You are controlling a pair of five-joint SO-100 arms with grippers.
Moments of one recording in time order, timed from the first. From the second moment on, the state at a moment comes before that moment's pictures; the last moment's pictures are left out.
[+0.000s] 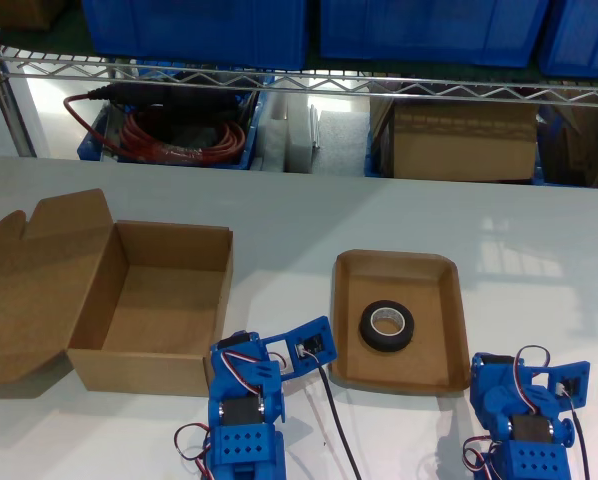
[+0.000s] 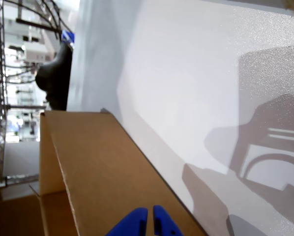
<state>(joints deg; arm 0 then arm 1) -5.0 189.2 175.6 46.3 -8.3 -4.5 188.0 175.1 46.9 -0.7</state>
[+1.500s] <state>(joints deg) 28.9 80.1 79.5 74.0 13.0 -4.5 188.0 175.1 46.9 -0.7</state>
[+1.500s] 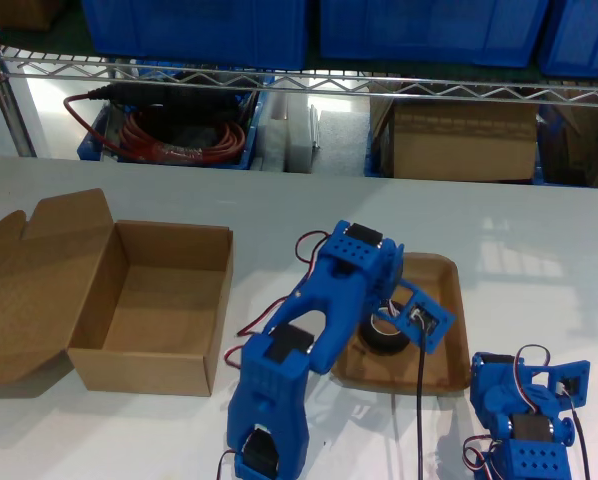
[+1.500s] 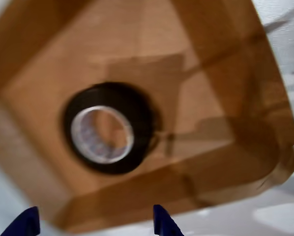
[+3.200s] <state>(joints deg) 28.3 72.2 68.2 73.0 12.8 -4.5 188.0 175.1 46.9 -0.7</state>
